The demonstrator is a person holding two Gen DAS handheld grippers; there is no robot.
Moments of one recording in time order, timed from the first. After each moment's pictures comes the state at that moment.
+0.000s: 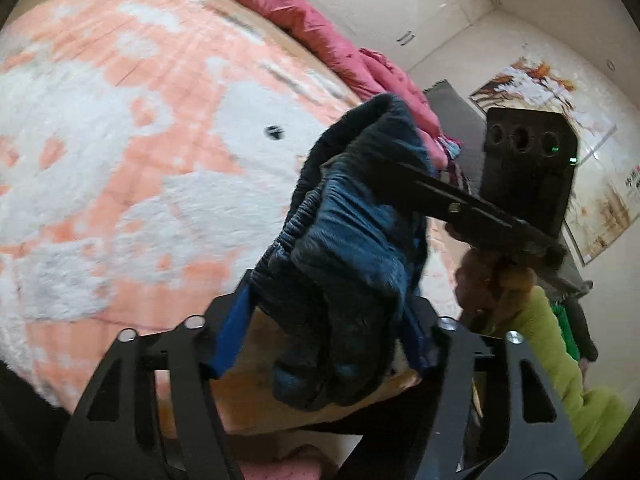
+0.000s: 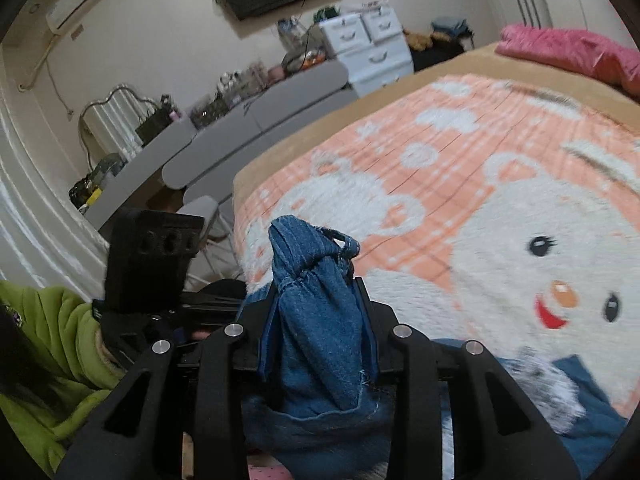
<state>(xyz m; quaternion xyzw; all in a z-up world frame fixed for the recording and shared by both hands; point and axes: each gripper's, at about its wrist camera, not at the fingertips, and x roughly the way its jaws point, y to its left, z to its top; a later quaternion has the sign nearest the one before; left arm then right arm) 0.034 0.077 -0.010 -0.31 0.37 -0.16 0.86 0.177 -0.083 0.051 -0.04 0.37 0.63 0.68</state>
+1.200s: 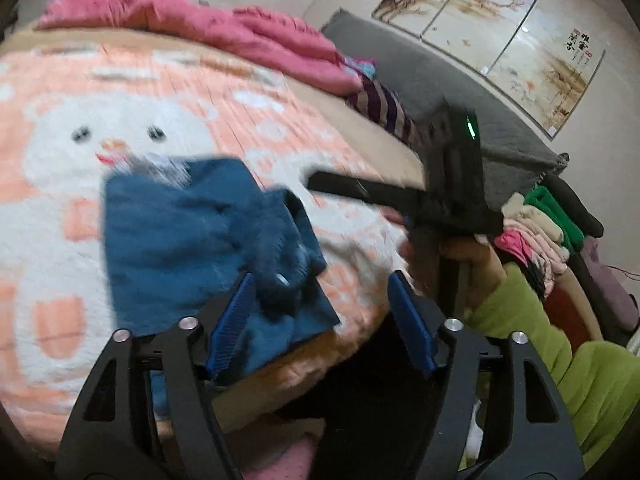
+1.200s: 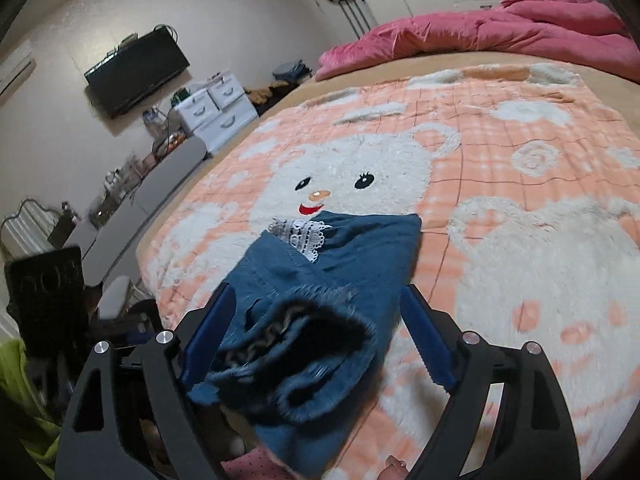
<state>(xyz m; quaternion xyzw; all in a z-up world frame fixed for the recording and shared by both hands) 0.037 -0.089 0.016 -0.15 0.37 -0.29 0.87 0.157 -0.306 0.003 0.09 0.38 0.41 0.83</state>
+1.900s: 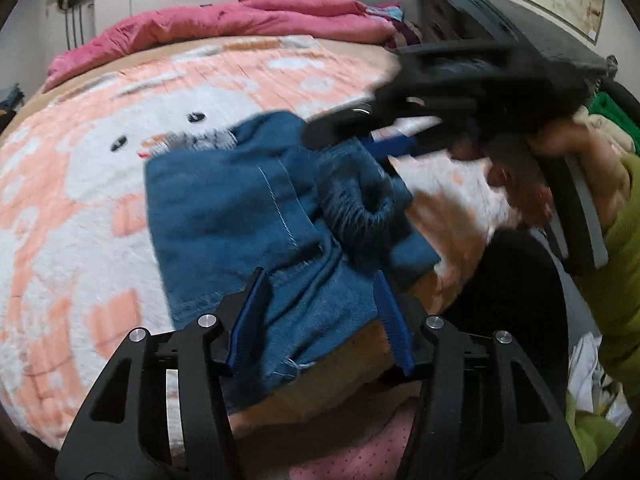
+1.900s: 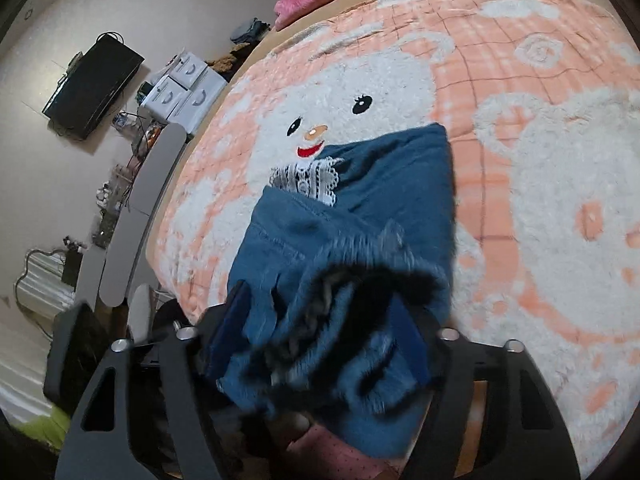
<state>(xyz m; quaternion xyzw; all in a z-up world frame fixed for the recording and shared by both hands) 0.039 -0.116 -0.028 0.03 0.42 -0.21 0.88 0.177 -0.256 -0.025 0.13 0.51 0.38 0.76</state>
